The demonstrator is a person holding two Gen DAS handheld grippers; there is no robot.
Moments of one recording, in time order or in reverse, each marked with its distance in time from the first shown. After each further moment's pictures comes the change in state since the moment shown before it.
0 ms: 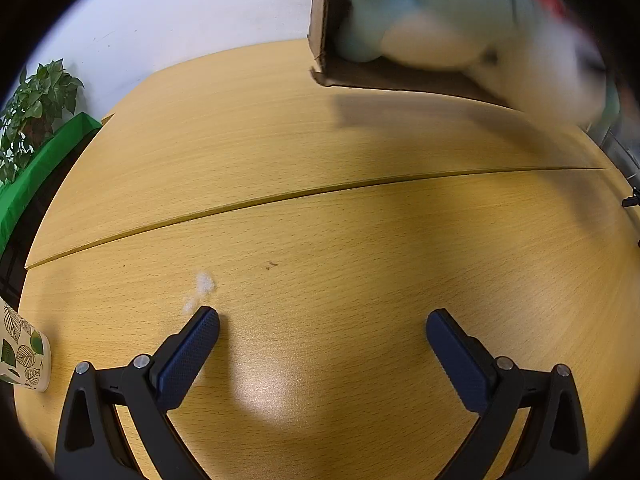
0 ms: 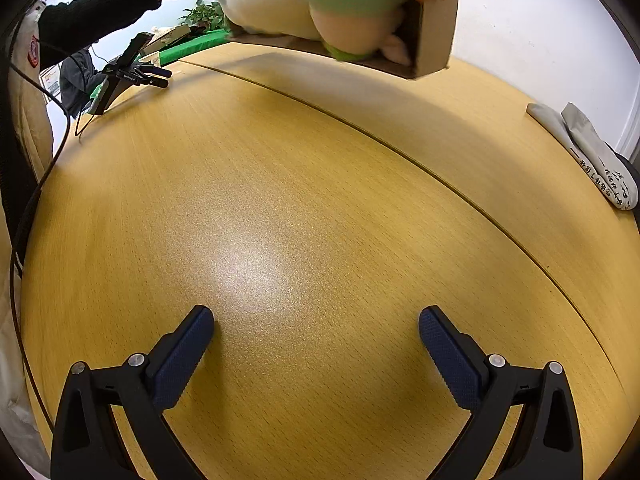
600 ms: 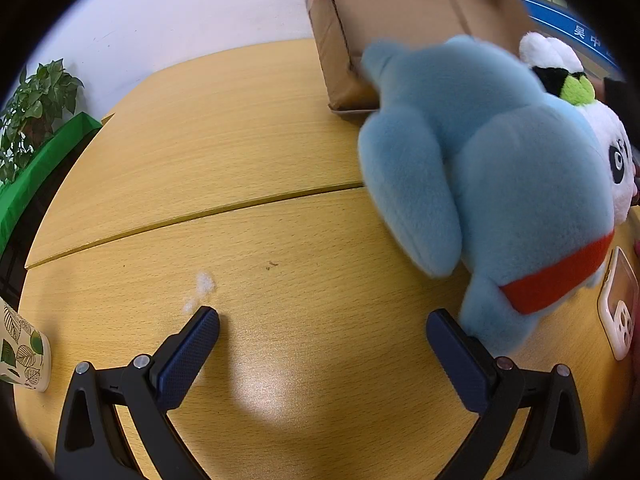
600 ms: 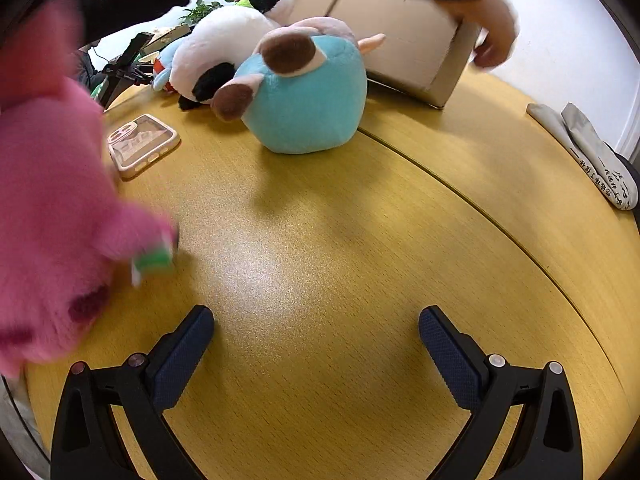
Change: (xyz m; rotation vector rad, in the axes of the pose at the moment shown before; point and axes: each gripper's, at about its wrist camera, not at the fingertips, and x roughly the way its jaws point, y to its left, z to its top) left arm 0.004 0.004 0.005 -0.001 0.001 0.000; right arm 0.003 -0.004 0.001 -0.003 0.000 -0.001
